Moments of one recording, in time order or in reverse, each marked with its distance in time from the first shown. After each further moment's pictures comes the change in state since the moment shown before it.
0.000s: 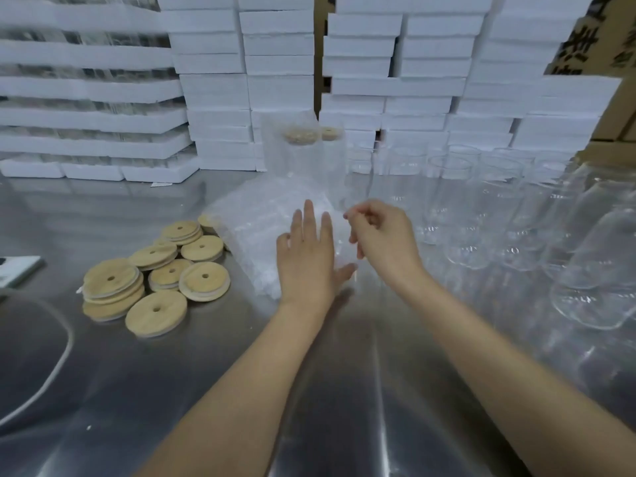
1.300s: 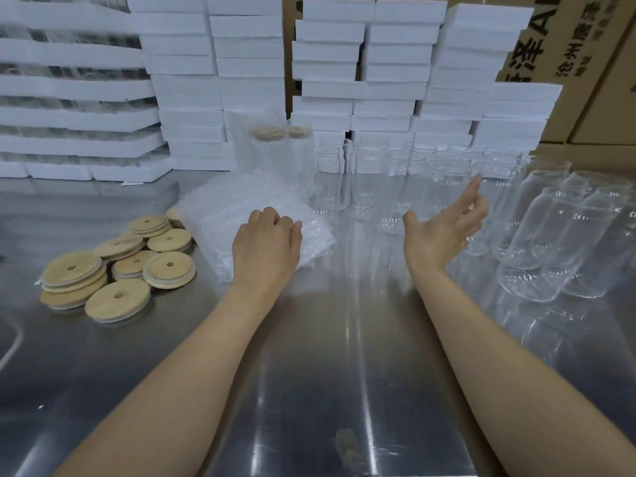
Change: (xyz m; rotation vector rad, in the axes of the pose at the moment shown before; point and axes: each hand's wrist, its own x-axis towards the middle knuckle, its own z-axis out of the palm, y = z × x) left_hand -0.009 -0.005 -0.011 -0.112 0.221 0.006; right_hand 0.020 0.080 -0.081 -0.429 0.792 0.023
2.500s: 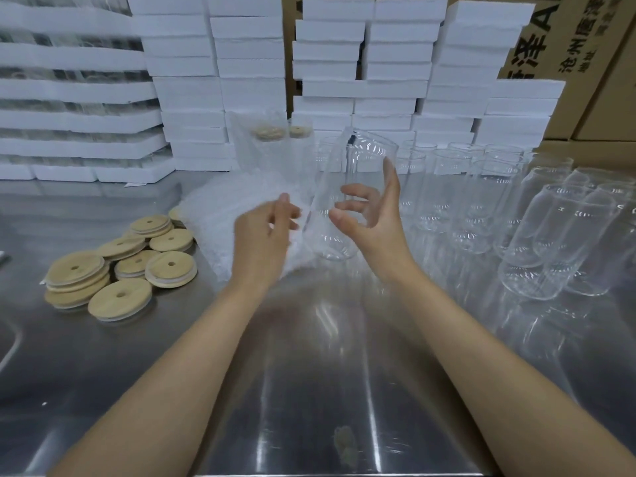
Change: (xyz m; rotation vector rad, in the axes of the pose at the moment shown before) left_hand 0.000 0.008 -0.022 -0.964 0.079 -0.227; right_hand -0.046 -0.054 -0.022 0.756 -0.805 -0.107
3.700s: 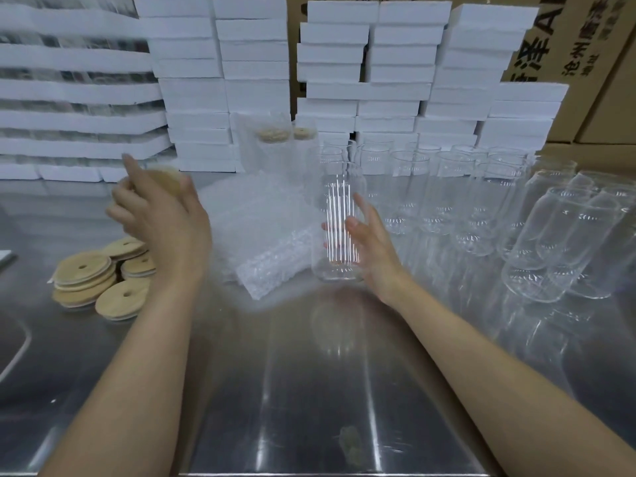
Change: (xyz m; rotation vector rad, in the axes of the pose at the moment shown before) left_hand 0.035 -0.018 -0.074 0.566 0.552 -0.085; right_hand -0.006 0.023 0.004 0.212 -0.141 0.333
